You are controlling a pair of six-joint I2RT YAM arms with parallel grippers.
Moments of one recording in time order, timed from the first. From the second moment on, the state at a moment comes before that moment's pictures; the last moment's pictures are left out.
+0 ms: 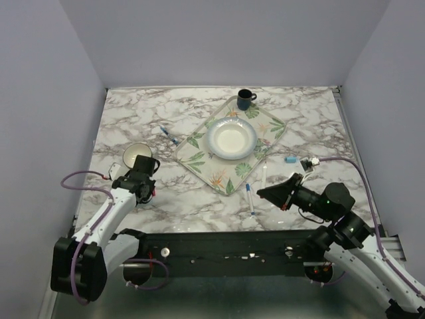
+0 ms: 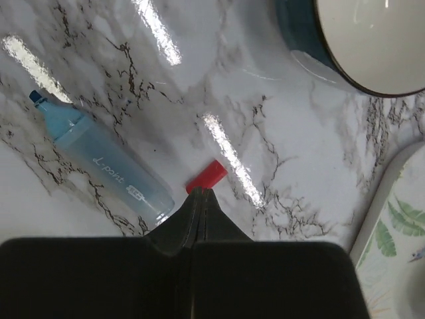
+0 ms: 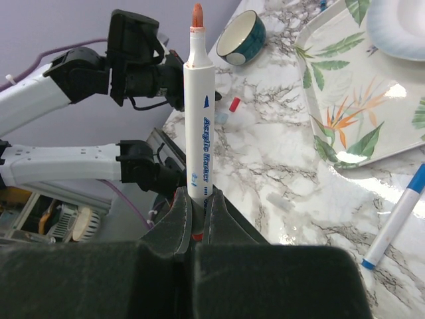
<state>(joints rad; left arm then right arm) -0.27 1.00 0.58 -0.69 -0.43 -1.29 0.67 0.31 0.43 -0.18 -0.33 0.74</state>
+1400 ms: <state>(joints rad) -0.21 1.22 0.59 -0.55 -0.38 -1.27 0.67 0.25 0.46 -0.25 -0.30 0.73</state>
